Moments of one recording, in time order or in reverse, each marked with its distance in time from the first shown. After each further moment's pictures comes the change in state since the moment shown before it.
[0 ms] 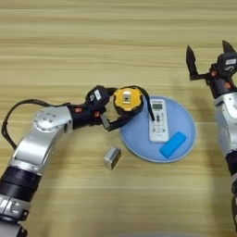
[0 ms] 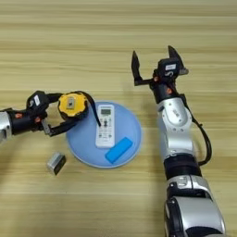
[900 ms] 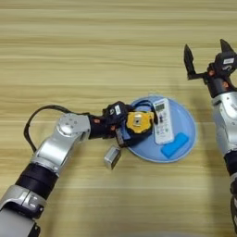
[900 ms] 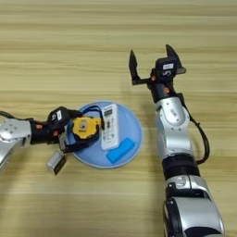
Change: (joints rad) left arm -0.045 -0.061 -0.111 0.170 0.081 -0.065 -0.052; right arm 0.000 0.006 0.016 -0.013 -0.002 0.000 -0.011
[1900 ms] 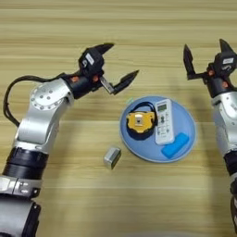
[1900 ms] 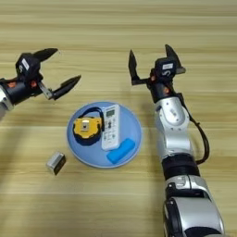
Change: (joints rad) left arm -0.096 -0.026 0.264 -0.180 -0.090 -0.023 0.257; right arm 0.001 0.000 0.005 -0.009 0.001 0.001 0.003
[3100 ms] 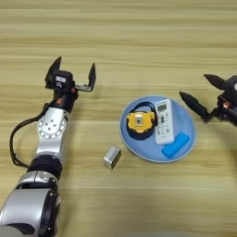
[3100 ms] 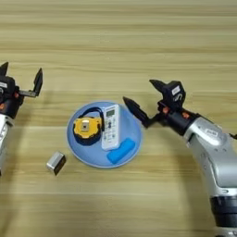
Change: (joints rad) left arm -0.058 -0.136 0.188 0.828 0.081 -0.779 0.449; right arm 0.390 -0.286 0.081 -0.670 0.285 0.724 0.463
